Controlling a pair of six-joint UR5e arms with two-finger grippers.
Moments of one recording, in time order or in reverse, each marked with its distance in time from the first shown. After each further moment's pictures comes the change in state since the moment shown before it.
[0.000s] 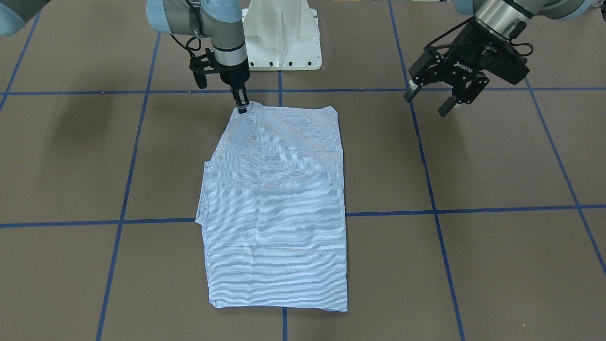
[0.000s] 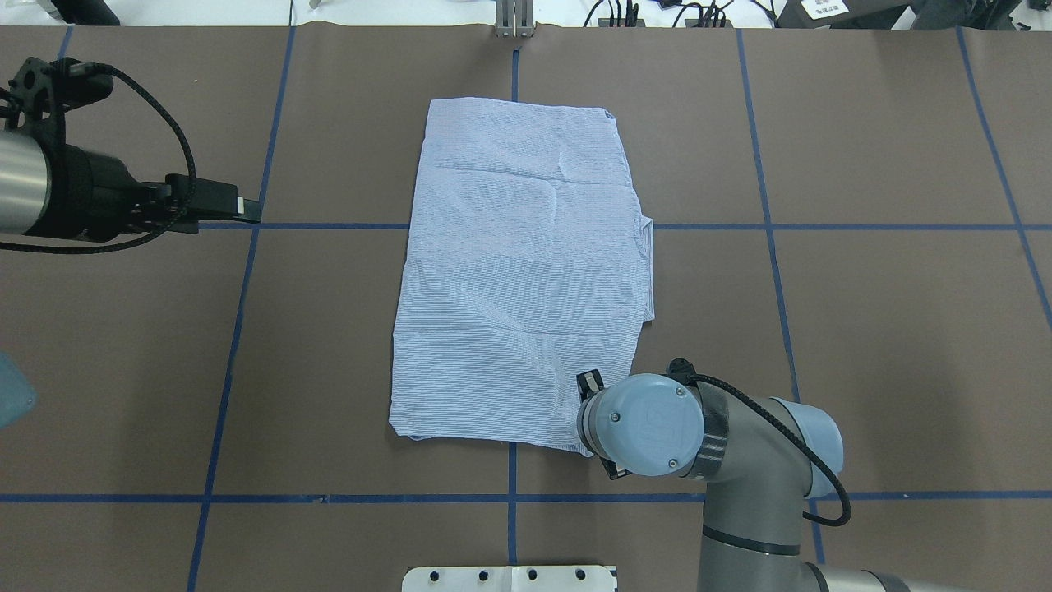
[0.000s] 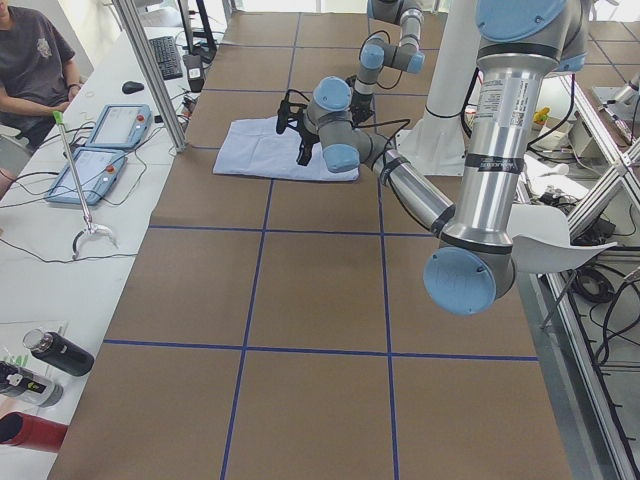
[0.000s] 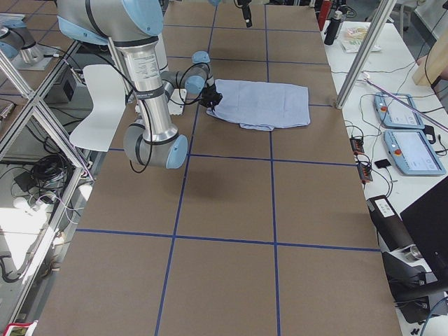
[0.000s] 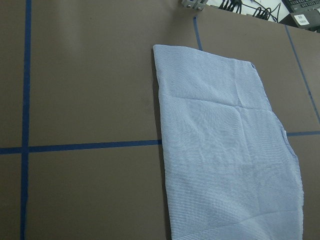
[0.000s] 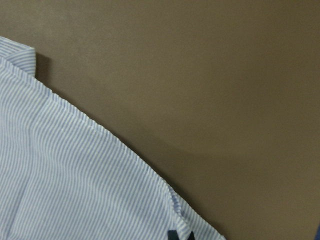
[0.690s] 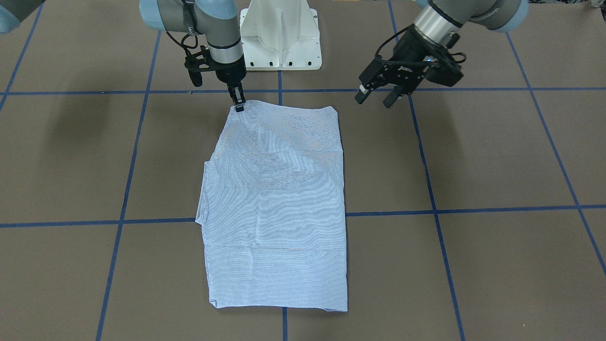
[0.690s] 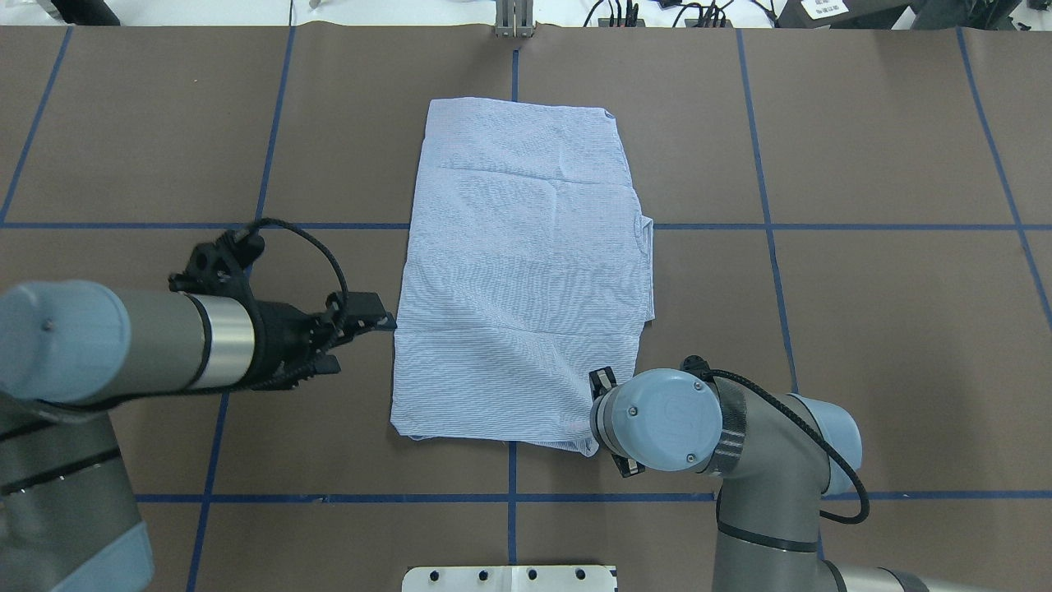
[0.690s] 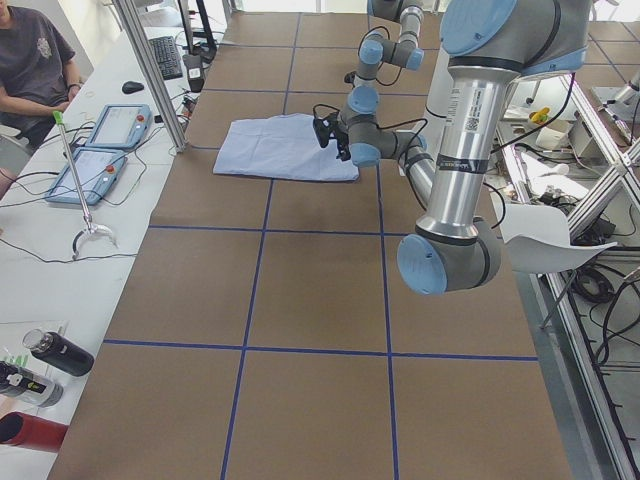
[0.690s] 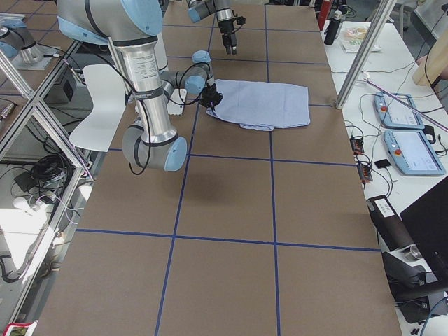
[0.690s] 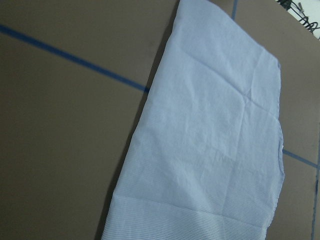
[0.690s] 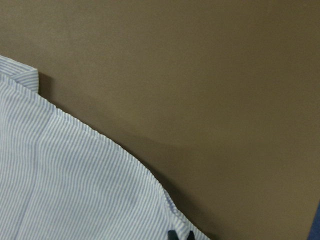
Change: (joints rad) left arm 0.428 -0.057 0.032 0.001 0.350 -0.617; right arm 0.008 -0.028 0.018 -0.002 0.008 0.000
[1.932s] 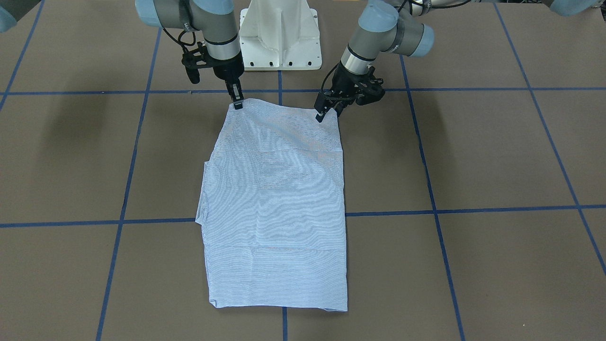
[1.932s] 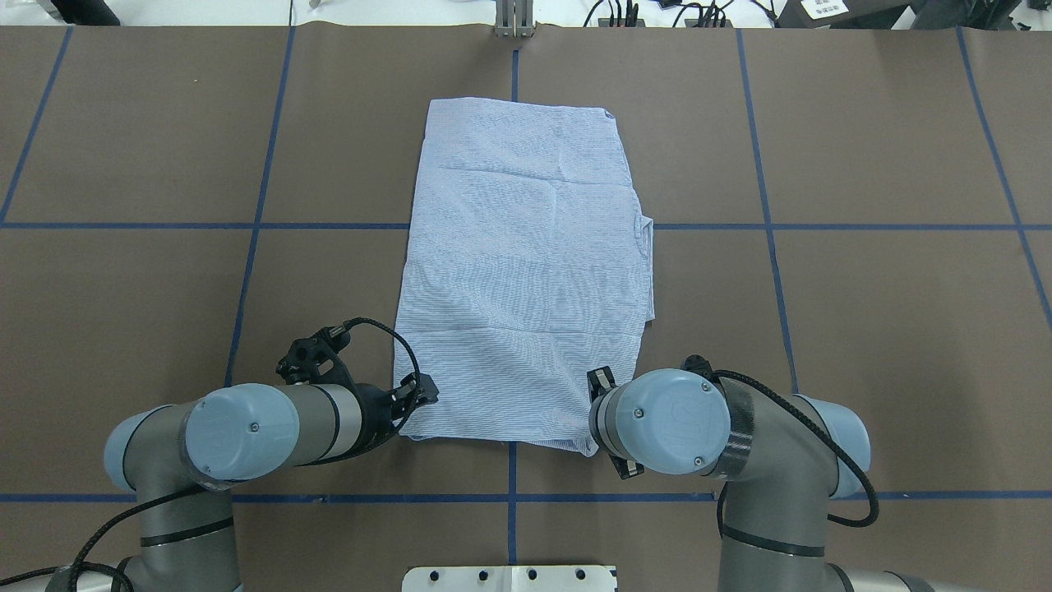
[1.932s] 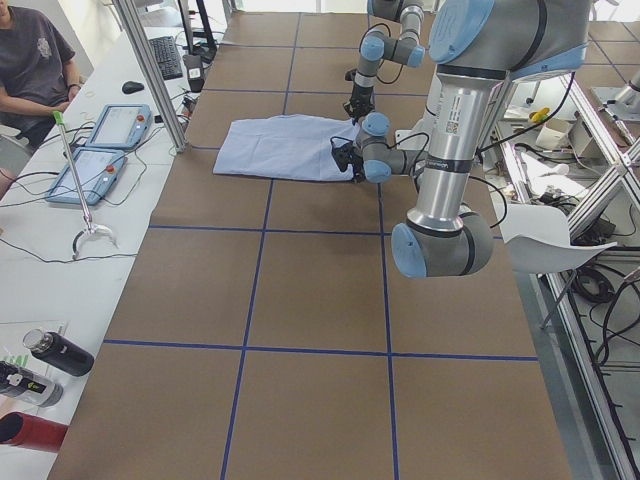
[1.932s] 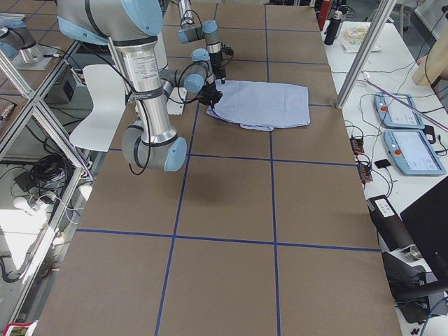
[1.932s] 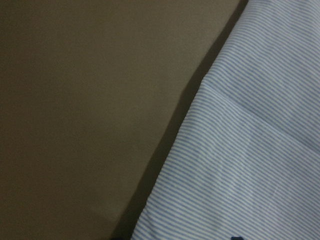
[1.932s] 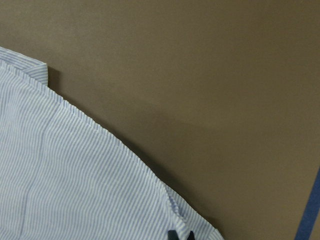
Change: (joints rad) left arm 0.159 -0.099 0.242 -0.005 0.141 -0.092; right arm -0.001 0.000 0.029 -0.004 0.000 0.000
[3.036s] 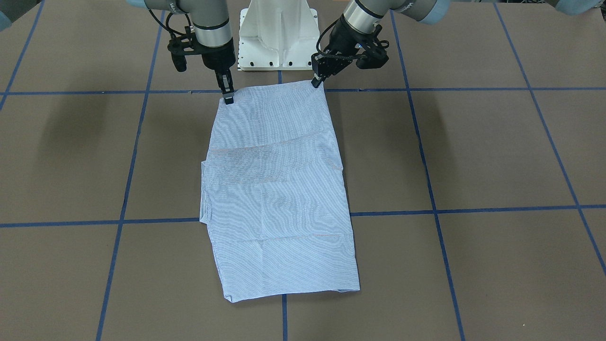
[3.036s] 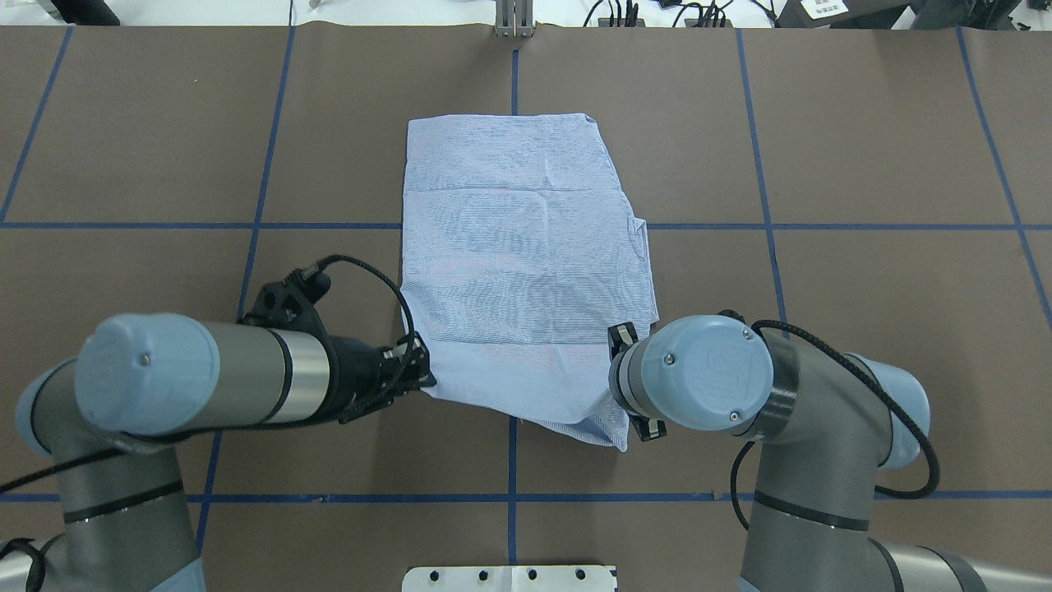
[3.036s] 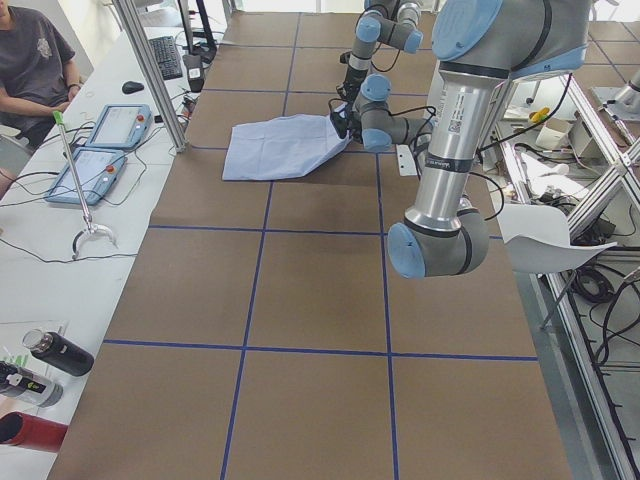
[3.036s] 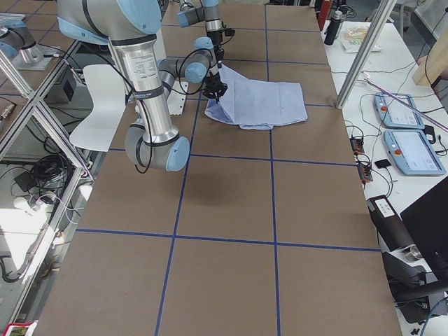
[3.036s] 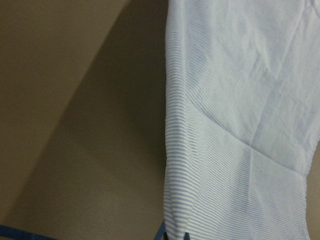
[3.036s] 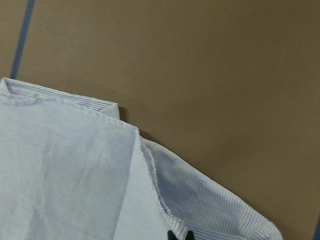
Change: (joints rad) left arm -0.168 -0.056 -0.215 0.123 -0.199 0.001; right arm 0.118 0.037 0.106 -0.158 0.025 -0.058
